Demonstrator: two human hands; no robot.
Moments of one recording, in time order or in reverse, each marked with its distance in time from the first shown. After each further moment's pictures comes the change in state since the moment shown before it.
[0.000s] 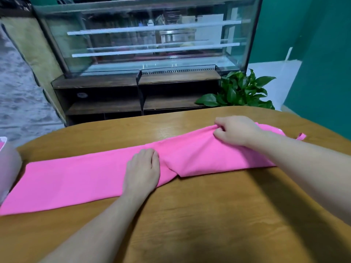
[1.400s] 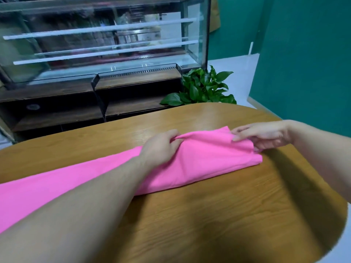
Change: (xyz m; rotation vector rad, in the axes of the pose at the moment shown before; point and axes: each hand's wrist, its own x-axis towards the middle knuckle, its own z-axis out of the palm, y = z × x) left_hand 0.071 0.154 0.058 -0.086 -0.390 0.356; right_hand -0.094 0.159 -0.030 1.156 -0.738 0.440
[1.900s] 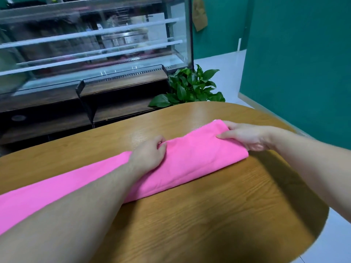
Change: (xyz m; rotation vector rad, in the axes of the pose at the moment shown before) left_hand 0.002 0.015 0.013 0.066 -0.029 -0.133; right_hand 0.018 0.031 0.002 0.250 0.209 -0.148
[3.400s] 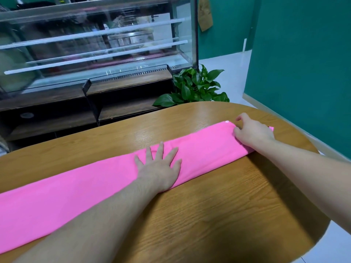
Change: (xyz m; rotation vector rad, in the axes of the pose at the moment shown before) left_hand -0.041 0.012 0.029 0.370 -0.278 -0.144; right_hand 0.013 0.016 0.000 -0.908 0.833 -0.016
